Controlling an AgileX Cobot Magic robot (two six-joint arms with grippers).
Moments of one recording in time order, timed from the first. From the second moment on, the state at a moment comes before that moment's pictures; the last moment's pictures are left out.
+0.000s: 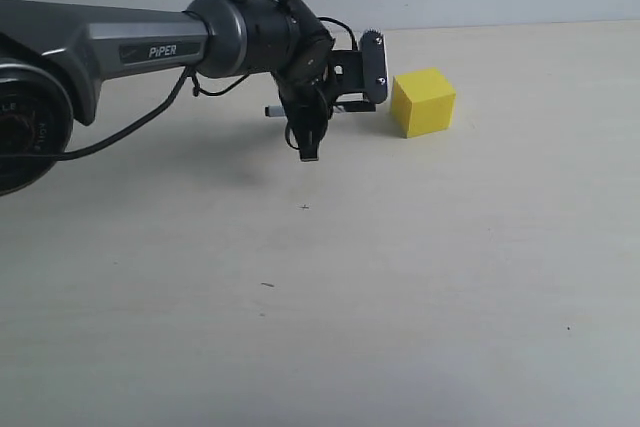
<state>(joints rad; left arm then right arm) -0.69 2.44 -1.92 0.43 0.65 0.62 0.17 0.01 0.00 0.19 0.26 -0.21</state>
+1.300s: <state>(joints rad) -0.72 2.53 -2.06 0.41 0.60 0.43 0.17 0.01 0.00 0.19 0.26 -0.21</state>
